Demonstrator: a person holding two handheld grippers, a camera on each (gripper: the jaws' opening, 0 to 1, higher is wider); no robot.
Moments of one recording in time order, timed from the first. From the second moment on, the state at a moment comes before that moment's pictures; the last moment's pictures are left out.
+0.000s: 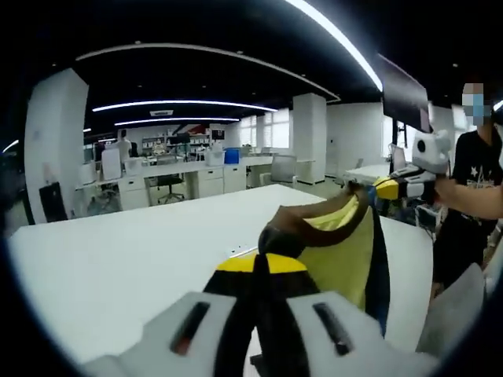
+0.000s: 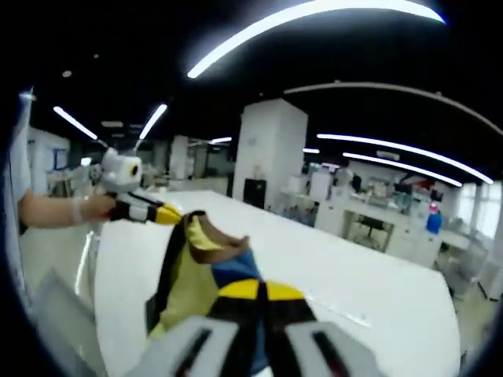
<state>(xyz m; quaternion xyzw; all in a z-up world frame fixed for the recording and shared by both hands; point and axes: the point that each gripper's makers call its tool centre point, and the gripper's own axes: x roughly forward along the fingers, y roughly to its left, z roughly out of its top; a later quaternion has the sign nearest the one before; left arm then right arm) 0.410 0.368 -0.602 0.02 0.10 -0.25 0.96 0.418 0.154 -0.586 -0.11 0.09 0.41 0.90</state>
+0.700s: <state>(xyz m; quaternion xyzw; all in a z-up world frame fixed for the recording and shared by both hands) 0.547 0.367 -0.754 0.02 0.23 -0.24 0.94 0.565 0.151 -0.759 -0.12 0.27 0.37 0.88</state>
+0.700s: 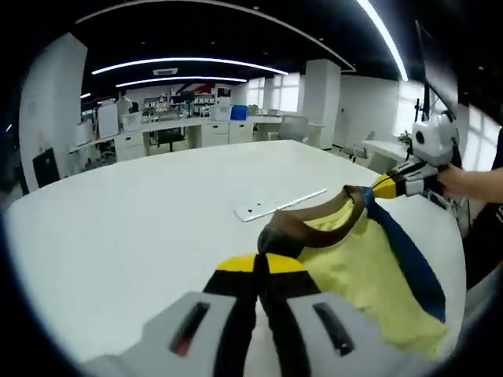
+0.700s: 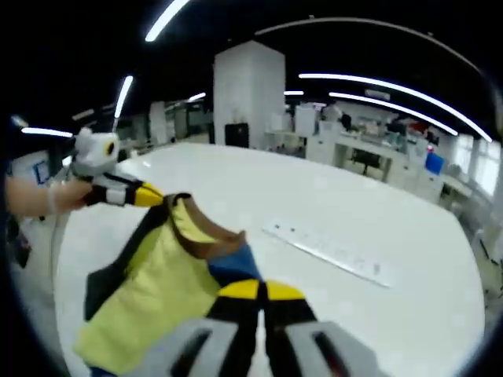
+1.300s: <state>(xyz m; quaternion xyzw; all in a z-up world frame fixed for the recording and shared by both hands) 0.574 0.373 -0.834 0.04 0.30 -0.22 0.93 0.595 0.159 -0.841 -0.11 0.35 0.33 0.87</state>
